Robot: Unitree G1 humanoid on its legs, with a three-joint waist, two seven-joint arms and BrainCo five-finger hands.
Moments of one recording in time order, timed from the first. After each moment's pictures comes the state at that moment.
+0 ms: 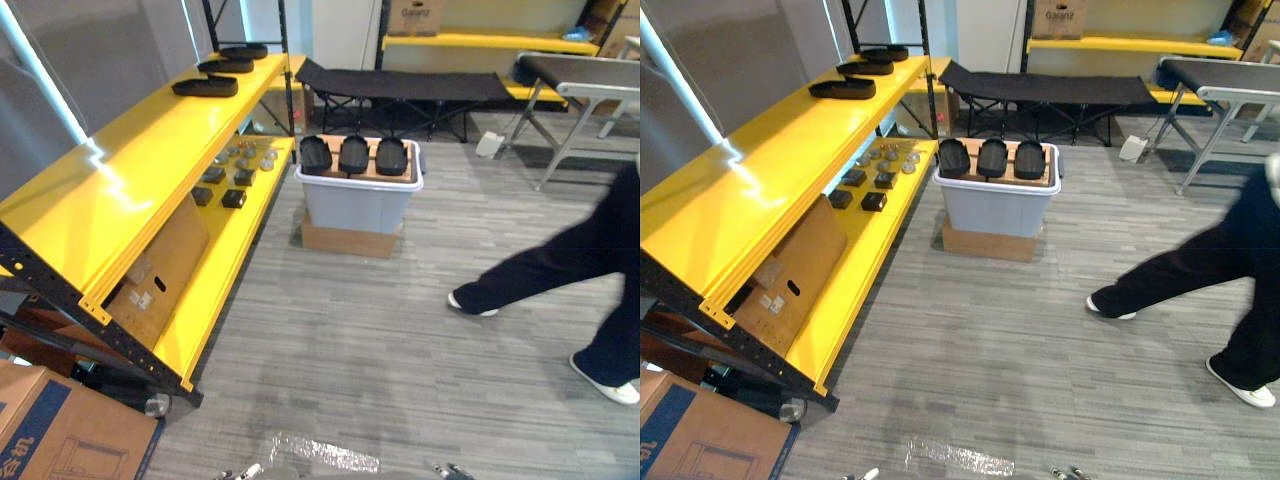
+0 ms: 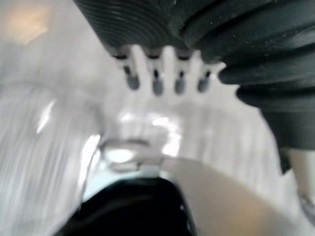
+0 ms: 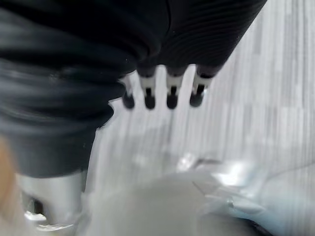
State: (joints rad) left arm 0.18 0.17 -0.04 1.06 -0.32 0.16 -0.04; right arm 0.19 -0.10 -0.23 1.06 0.49 0.04 0.01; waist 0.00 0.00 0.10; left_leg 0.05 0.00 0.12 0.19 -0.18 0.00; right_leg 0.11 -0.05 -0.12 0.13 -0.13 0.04
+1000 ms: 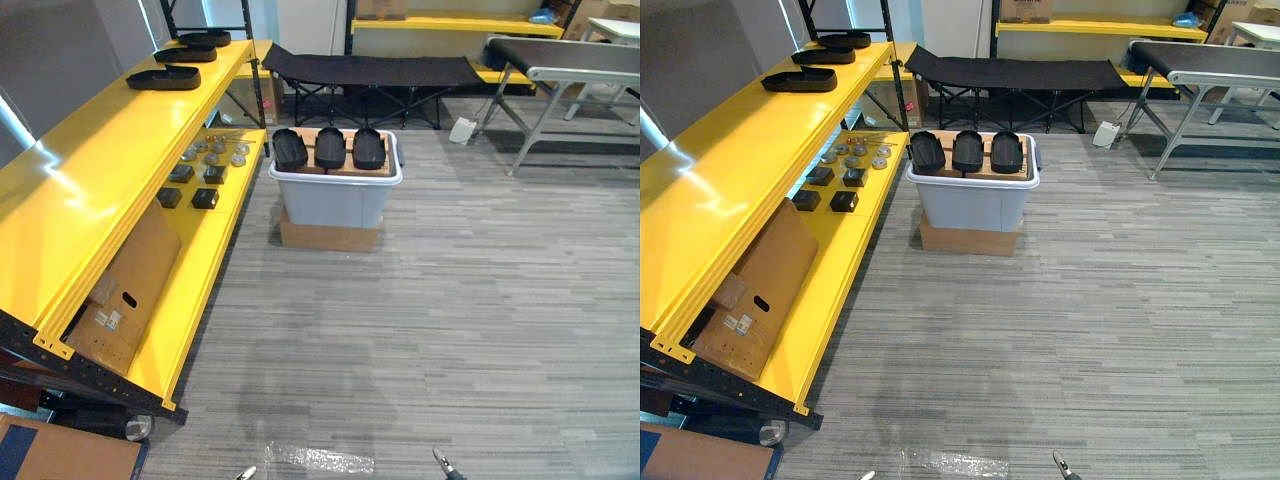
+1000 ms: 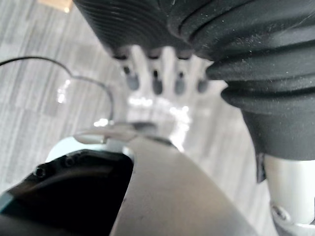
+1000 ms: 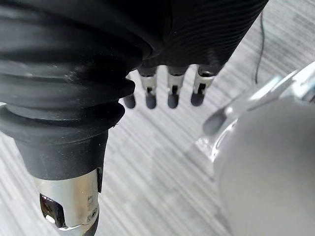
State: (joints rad) left arm 0.10 0.19 -0.07 1.12 -0.34 0.20 -0.10; right arm 0.14 -0.04 -0.35 1.08 0.49 0.03 -0.05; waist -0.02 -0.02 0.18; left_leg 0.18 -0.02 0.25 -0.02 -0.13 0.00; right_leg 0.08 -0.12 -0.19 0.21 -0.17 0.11
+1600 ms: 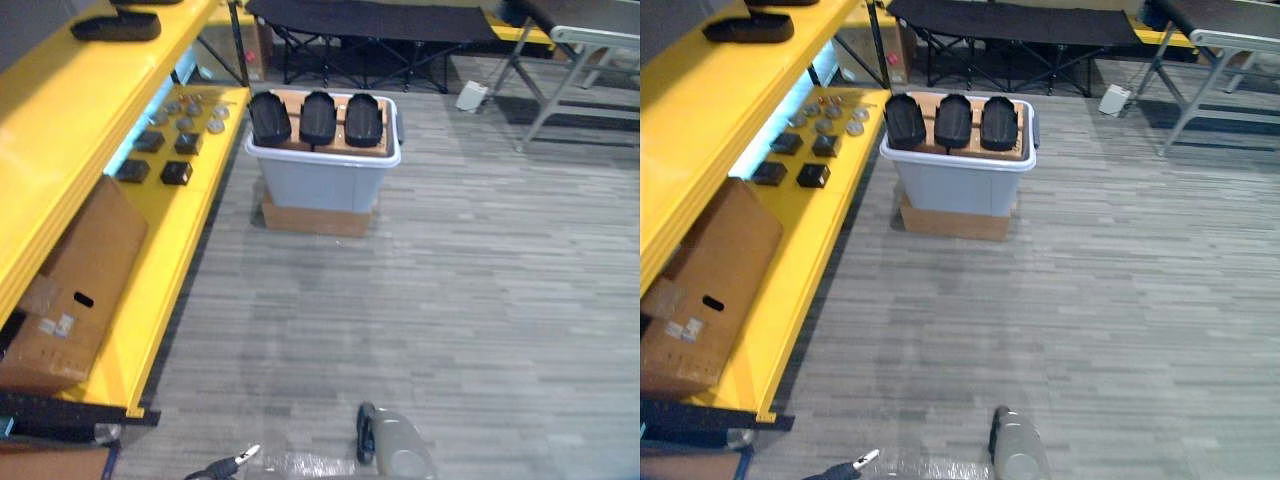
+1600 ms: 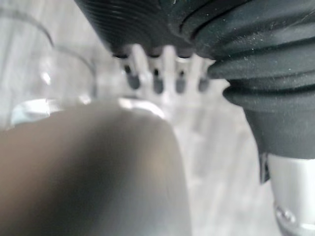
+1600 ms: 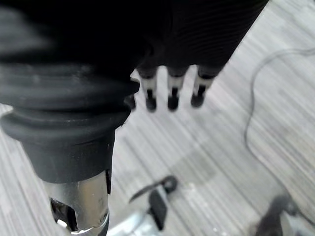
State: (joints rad) left arm 0.03 0.17 -0.02 1.08 -0.35 0.22 -0.10; right arm 0.22 -0.08 -0.37 1.11 0.30 0.07 -0.04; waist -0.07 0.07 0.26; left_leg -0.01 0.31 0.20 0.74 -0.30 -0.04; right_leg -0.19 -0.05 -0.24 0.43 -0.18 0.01
